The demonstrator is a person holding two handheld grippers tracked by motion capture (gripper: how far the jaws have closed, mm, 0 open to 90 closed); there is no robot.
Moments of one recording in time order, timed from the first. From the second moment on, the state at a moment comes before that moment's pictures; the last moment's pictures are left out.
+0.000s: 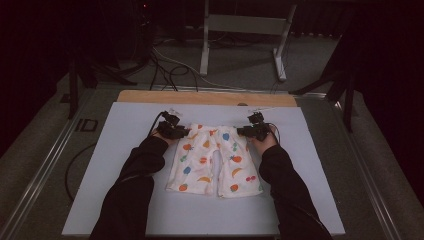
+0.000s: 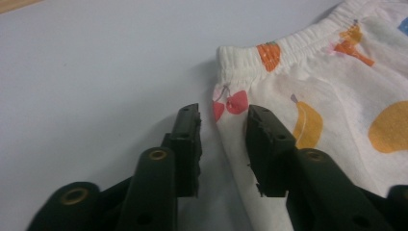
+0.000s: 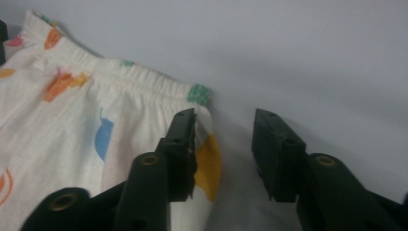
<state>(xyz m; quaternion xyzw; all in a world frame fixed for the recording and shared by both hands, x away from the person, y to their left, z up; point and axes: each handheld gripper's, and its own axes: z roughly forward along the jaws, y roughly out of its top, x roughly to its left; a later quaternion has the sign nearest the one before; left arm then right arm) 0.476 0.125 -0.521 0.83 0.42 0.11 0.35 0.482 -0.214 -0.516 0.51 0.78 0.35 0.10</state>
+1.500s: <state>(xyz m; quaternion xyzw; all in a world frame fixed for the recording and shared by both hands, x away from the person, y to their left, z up) 0.472 0.129 -0.510 0.81 0.43 0.13 0.37 0.480 -0.230 -0.499 0.50 0.77 0.37 0.13</state>
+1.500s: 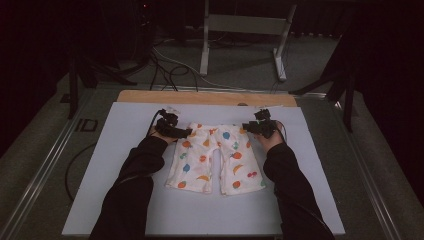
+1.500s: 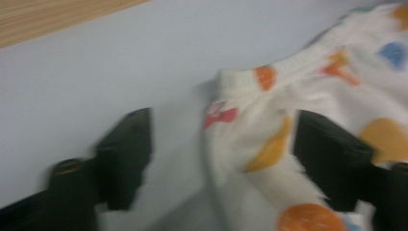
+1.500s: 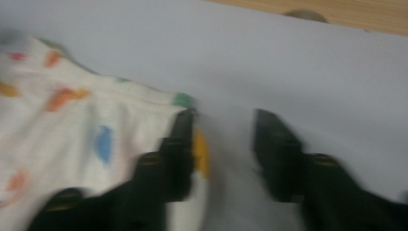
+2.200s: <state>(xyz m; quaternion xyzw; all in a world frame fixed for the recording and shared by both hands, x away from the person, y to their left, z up) 0.412 0.148 -0.462 0.83 0.35 0.10 0.43 0.422 -0.202 -0.472 0.38 0.82 0.42 0.10</state>
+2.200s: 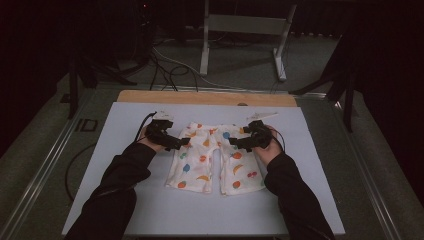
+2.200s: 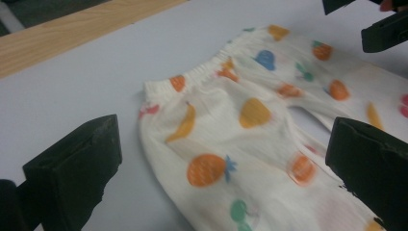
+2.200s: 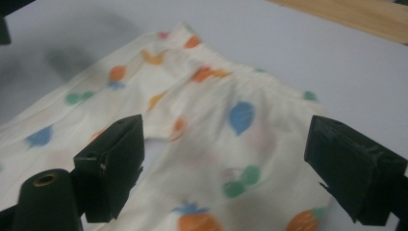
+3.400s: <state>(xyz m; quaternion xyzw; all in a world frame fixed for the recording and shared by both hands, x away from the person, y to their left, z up) 0.268 0.205 -0.495 0.85 0.29 0.09 0.43 0.296 -0.235 -0.487 0.31 0.83 0.45 0.08</state>
